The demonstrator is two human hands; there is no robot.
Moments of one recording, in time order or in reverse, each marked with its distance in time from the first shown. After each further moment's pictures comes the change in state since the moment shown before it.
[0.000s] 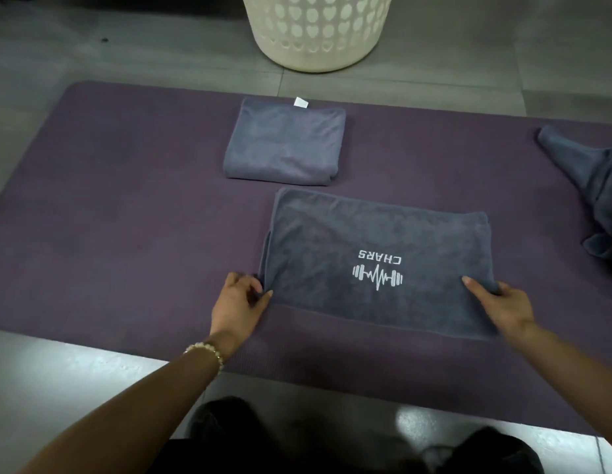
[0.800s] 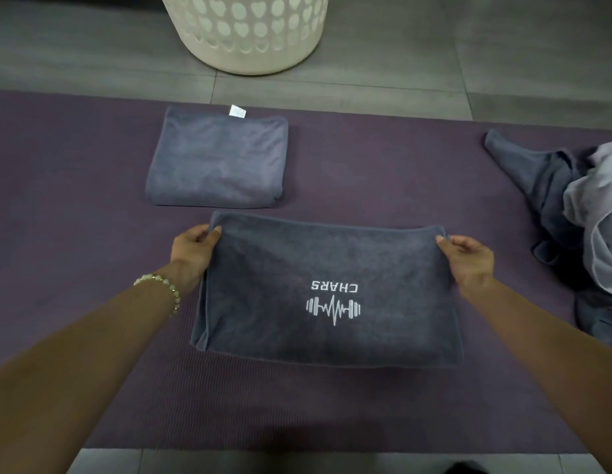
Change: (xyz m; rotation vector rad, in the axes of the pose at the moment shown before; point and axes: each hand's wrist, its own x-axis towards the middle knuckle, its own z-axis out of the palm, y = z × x) left_hand 0.159 0.067 0.012 -0.485 0.006 -0.292; right_hand 0.105 -0.048 0.006 0.345 0.223 -0.075
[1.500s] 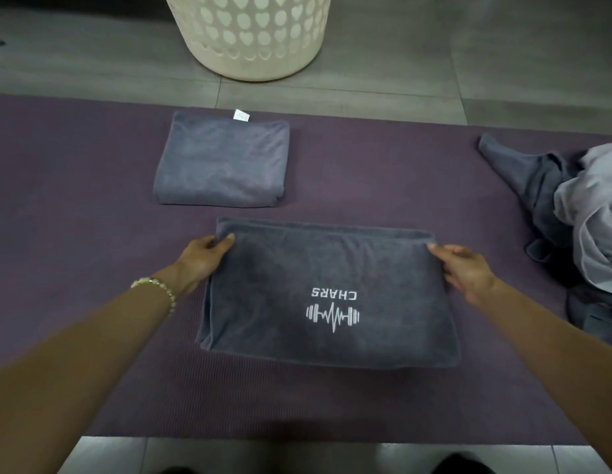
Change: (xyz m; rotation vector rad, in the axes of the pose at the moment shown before) left_hand -0.027 0.008 -0.011 0.084 -0.231 -0.057; right_hand -0.028 -0.014 -0.019 0.036 -0.277 0.145
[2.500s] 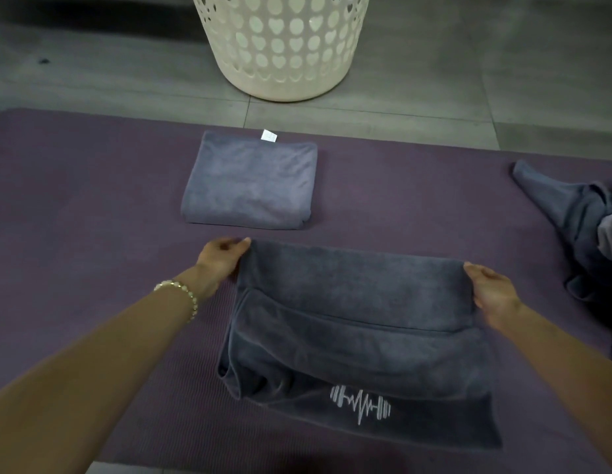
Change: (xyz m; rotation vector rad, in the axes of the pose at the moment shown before) left_hand 0.045 0.002 -0.015 -0.080 0.115 -0.048; right_hand 0.025 -0.006 0.023 -0.006 0.140 -0.013
